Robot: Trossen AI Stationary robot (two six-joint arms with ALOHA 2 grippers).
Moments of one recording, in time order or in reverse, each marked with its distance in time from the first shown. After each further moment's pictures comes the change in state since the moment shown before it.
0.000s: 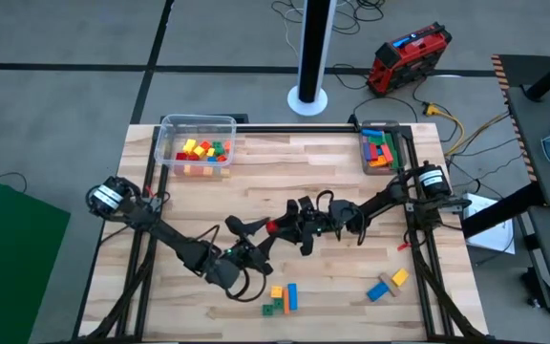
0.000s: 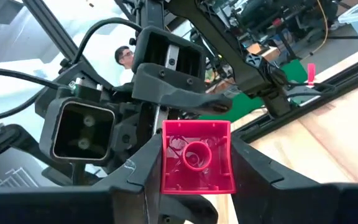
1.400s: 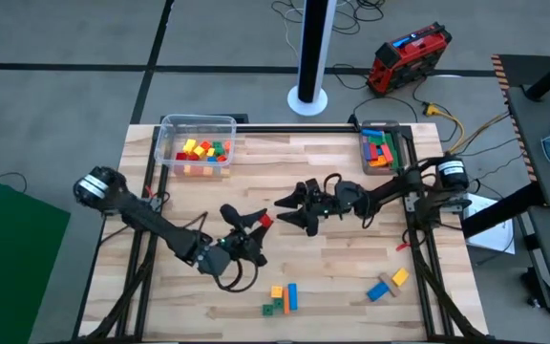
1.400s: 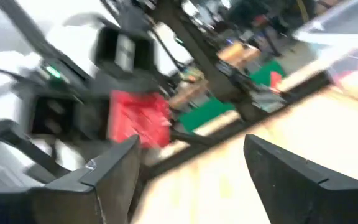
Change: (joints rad) left arm 0.030 -0.133 -0.022 -0.049 0.036 0.131; right arm -0.136 -0.156 -0.094 -0.136 -0.103 -0.005
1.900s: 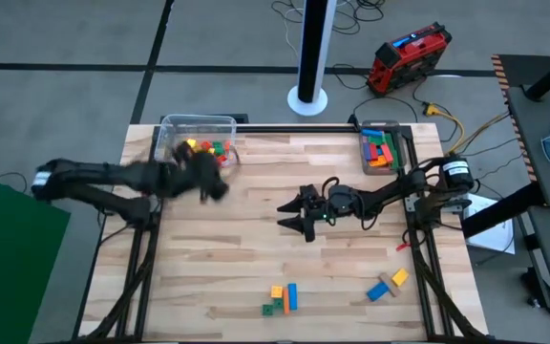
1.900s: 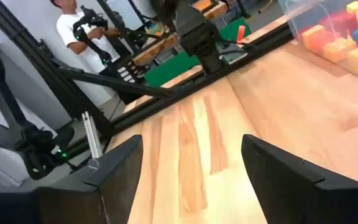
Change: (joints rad) left arm 0.473 -0.551 0.006 -1.276 0.465 -0.935; right arm 0.012 -0.046 -0.003 -0.273 0.042 -0.081
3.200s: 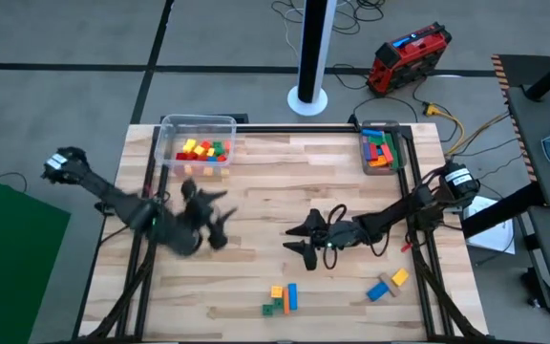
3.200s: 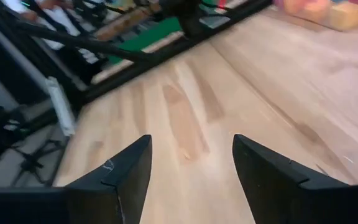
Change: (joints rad) left arm -0.430 0.021 -0.001 0.249 -0.224 -0.115; right arm 0.278 0.002 0.014 -0.184 0.400 0.031
